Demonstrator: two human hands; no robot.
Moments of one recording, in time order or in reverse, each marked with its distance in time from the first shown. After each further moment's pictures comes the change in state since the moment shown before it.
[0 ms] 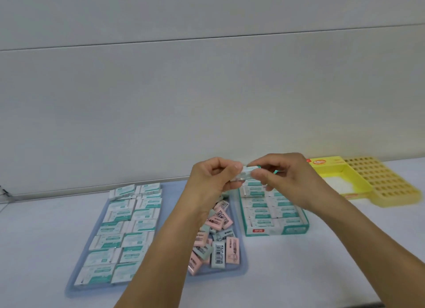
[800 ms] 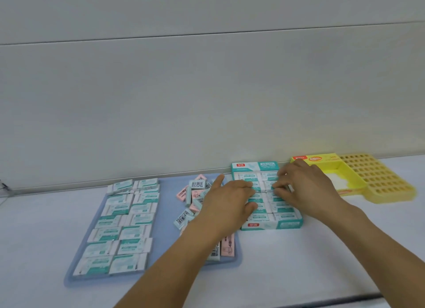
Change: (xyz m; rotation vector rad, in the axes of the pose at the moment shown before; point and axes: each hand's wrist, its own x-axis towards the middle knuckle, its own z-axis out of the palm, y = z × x) left_hand 0.005 -0.050 0.020 1.492 -0.298 0.362; right_hand -0.016 0.046 -0.018 -1.036 -0.104 0.028
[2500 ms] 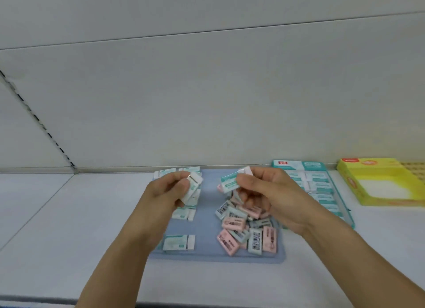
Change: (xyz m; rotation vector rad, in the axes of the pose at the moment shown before) left_hand -0.134 -0.095 -0.060 -1.212 0.489 -0.608; right_hand 0.009 -0.143 -0.032 1.789 -0.412 0.158
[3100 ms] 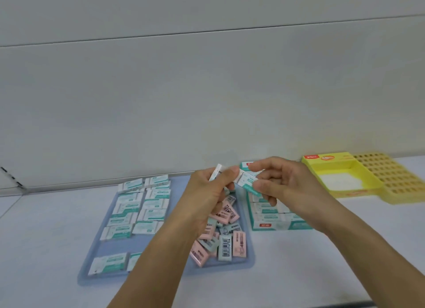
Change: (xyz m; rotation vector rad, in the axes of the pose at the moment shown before) left_hand 0.016 0.029 0.121 -0.128 -0.273 -0.124; right_hand -0.034 -0.015 -0.068 -0.380 0.256 -0.219
